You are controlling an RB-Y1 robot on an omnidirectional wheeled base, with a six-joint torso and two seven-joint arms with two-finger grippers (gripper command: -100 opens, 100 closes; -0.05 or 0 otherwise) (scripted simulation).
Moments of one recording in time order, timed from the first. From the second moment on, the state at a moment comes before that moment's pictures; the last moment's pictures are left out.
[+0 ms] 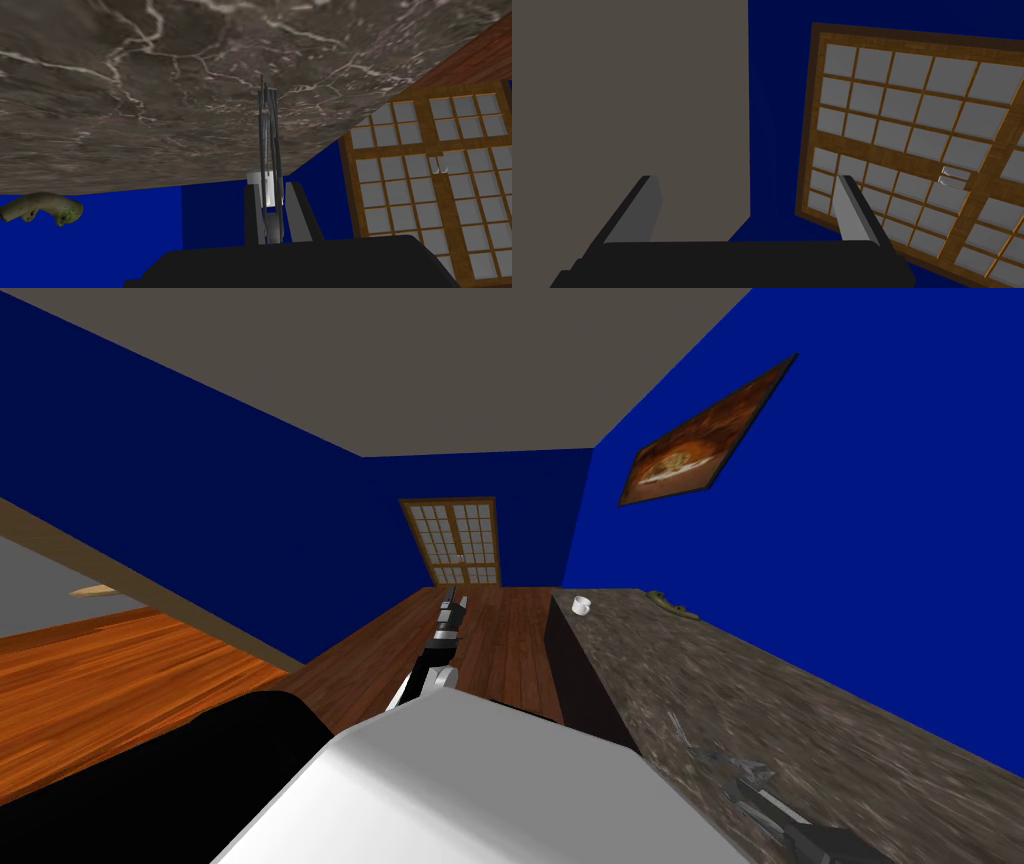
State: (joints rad) left arm 0.52 0.02 -0.01 -2.26 0.10 -0.36 -0.06; right arm 0.81 -0.43 -0.81 -1.84 1.49 -1.12 -0.44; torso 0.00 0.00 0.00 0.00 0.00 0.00
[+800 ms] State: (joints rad) left arm 0.52 0.02 -0.01 -2.26 0.10 -0.36 -0.06; right arm 0.88 -0.43 -0.89 -1.72 1.38 -1.24 -0.28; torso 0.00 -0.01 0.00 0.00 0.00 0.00
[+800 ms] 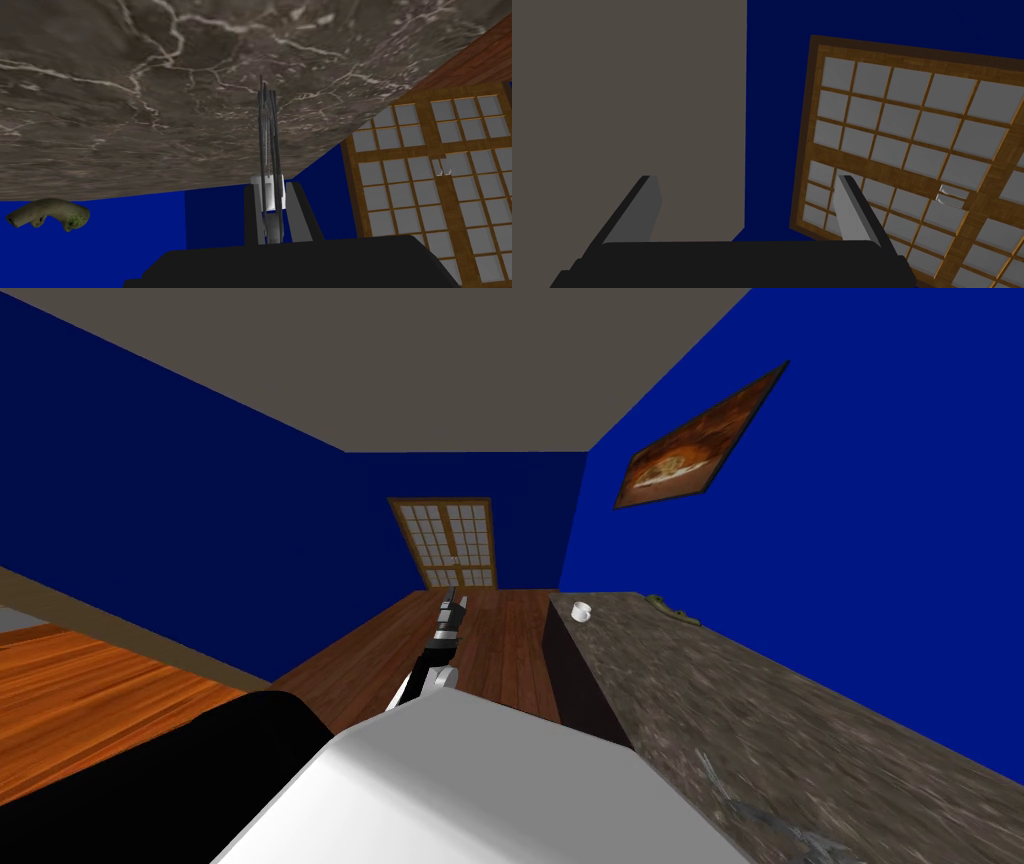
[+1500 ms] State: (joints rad) left arm 0.52 0.02 -0.01 -2.26 0.10 -0.36 -0.06; right arm 0.96 -0.42 -0.97 -1.61 1.26 -1.38 -0.09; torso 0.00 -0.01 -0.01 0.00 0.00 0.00
